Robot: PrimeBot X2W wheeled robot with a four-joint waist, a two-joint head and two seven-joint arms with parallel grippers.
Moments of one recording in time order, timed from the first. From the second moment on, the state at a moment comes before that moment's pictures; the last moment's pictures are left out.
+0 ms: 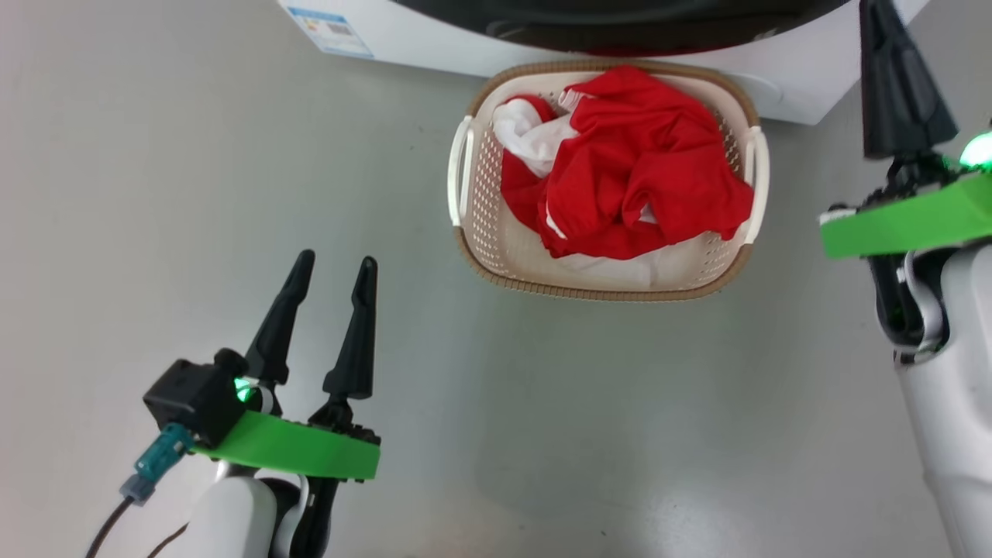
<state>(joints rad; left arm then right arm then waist) -0.34 0.03 -0.16 0.19 -0.39 -0.12 -0.25 -0.65 -0.20 0.04 0.27 0.37 0.13 -0.26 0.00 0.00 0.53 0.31</state>
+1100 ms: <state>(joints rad) -0.18 0.04 -0.03 0.23 -0.26 -0.13 -0.25 -0.18 -0.12 0.06 0.23 0.38 0.13 -0.26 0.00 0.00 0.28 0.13</state>
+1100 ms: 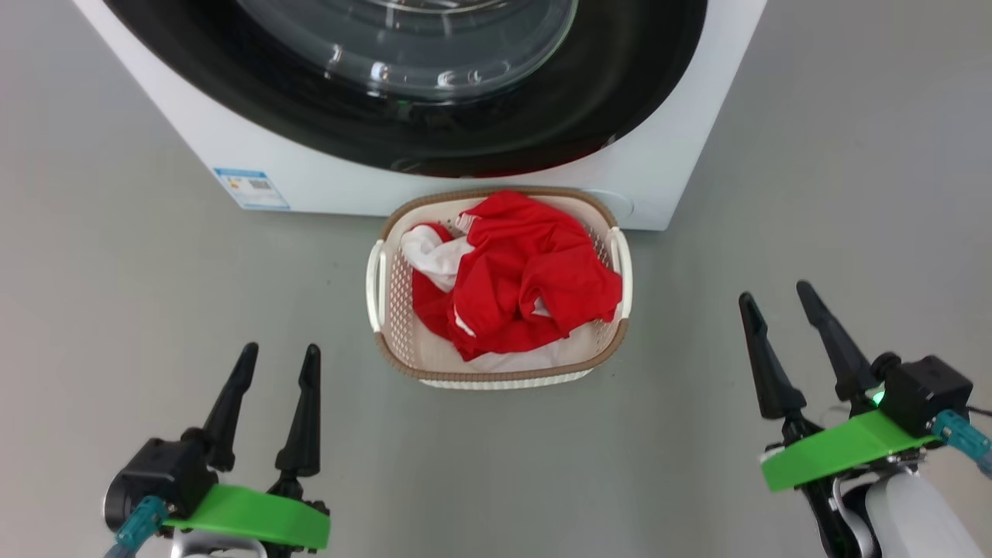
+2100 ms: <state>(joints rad) -0.01 0.08 0.02 0.24 -0.26 -0.13 -0.25 0.06 -0.09 0.01 0.23 0.38 0.13 -0.26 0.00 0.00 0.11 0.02</state>
